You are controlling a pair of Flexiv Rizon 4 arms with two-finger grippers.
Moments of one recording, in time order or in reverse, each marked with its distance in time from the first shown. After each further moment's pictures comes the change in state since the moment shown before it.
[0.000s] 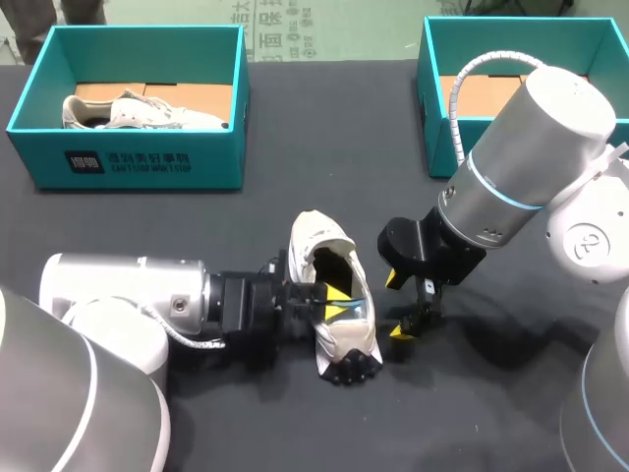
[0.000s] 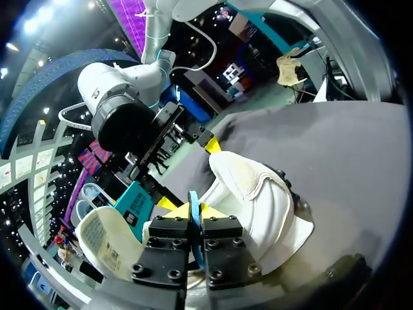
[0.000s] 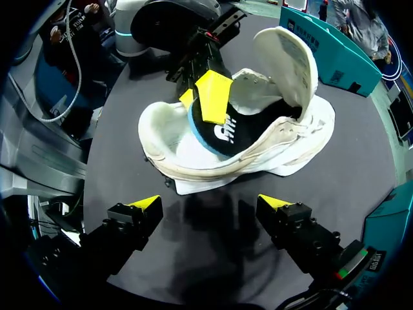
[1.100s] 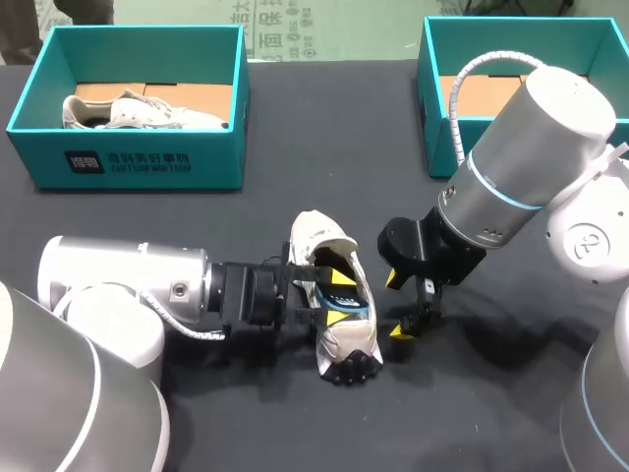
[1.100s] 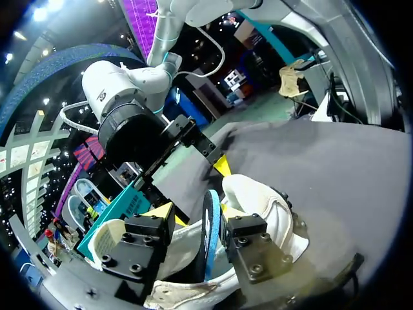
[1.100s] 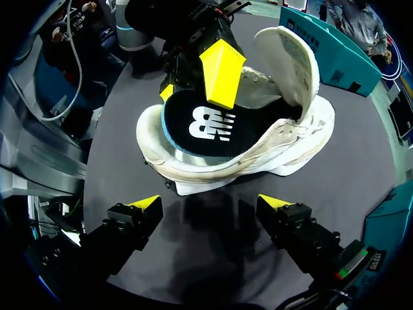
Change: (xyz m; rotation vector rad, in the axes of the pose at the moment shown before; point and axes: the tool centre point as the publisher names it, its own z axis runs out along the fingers) left arm -0.009 -0.023 -0.001 0.038 0.039 -0.068; right arm 0.000 -0.001 0.000 0.000 -0.001 0.004
